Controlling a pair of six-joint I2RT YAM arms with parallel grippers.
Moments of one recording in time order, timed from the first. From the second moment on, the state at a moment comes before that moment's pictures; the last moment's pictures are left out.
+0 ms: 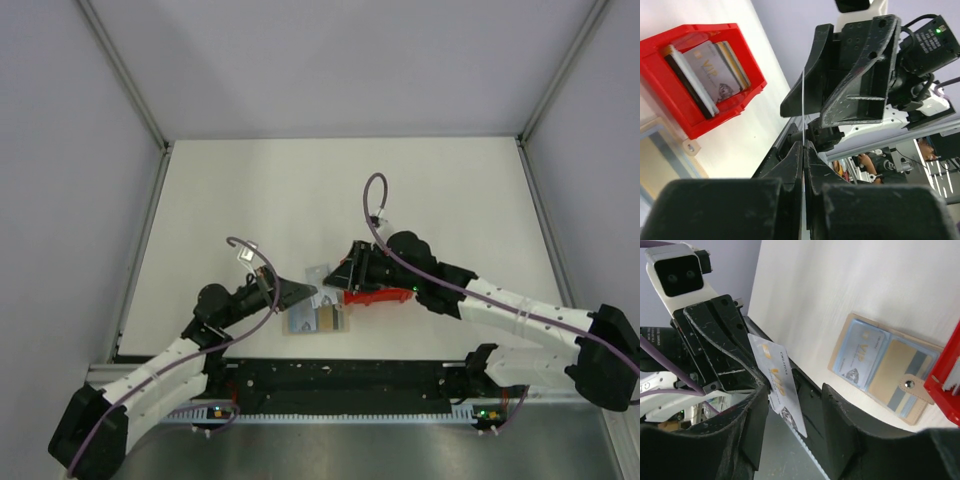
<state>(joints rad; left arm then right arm) -0.56 0.72 0.07 0.77 0.53 -1.19 0.92 1.14 0.73 0.02 -0.20 0.97</state>
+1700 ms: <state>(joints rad) -0.55 0.99 0.20 0.13 0.39 -0.84 1.05 1.63 0.91 -0.36 0.03 0.80</state>
